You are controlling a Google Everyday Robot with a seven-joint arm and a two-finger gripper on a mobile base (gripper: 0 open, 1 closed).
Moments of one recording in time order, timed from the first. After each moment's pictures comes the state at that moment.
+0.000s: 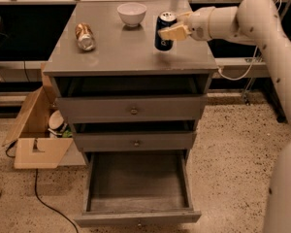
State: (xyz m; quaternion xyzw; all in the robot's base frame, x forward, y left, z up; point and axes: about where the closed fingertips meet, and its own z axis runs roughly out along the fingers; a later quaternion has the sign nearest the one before) arm 0.797 -0.092 0.926 -0.43 0.67 0.21 0.56
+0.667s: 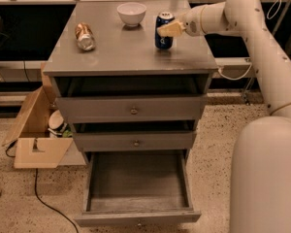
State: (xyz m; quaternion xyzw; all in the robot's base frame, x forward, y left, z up) arm 0.849 -0.096 0.904 -0.38 0.73 0.20 0.53
